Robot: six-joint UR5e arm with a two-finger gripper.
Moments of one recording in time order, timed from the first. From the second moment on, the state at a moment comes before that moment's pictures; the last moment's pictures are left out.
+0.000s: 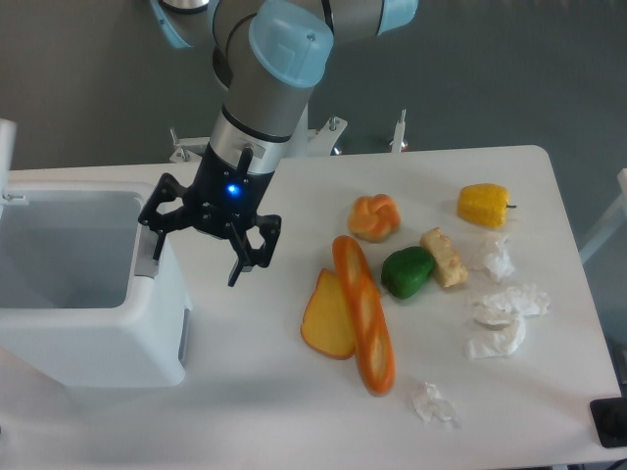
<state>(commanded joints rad) 2.35 -1.73 -1.60 -1.09 1.02 0.38</state>
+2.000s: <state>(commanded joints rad) 2.42 -1.72 -1.52 -1.08 1.34 0.69</state>
